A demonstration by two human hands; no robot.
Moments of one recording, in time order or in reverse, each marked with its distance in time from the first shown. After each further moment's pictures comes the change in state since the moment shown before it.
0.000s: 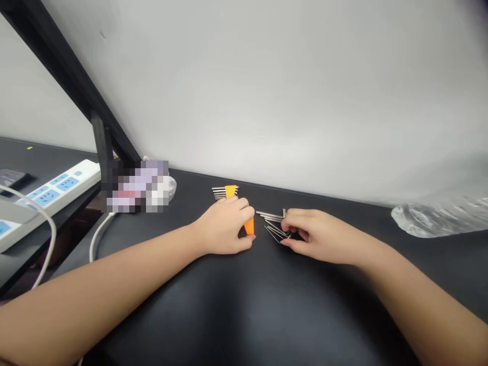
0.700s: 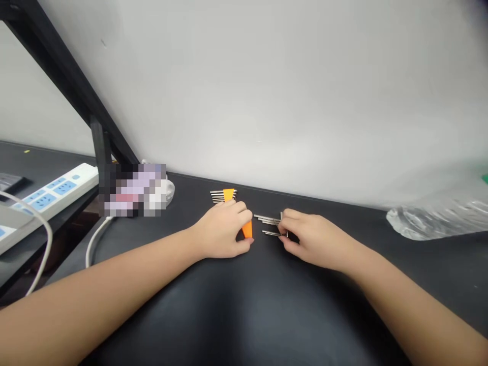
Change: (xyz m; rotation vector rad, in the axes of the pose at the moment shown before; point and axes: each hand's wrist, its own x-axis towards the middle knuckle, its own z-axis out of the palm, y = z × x) left_hand 0.001 0.001 -0.001 -0.020 -0.014 -0.014; right_hand 0.000 -0.012 0.007 -0.221 0.064 0.062
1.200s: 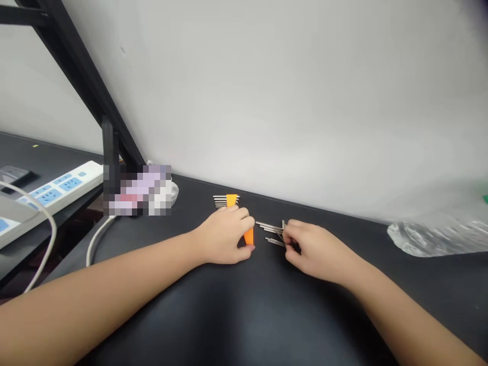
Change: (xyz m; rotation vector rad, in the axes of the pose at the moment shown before) left_hand -0.002 -0.001 0.001 0.008 0.006 -0.006; right_hand 0.003 -0.001 0.004 0.053 -0.024 0.108
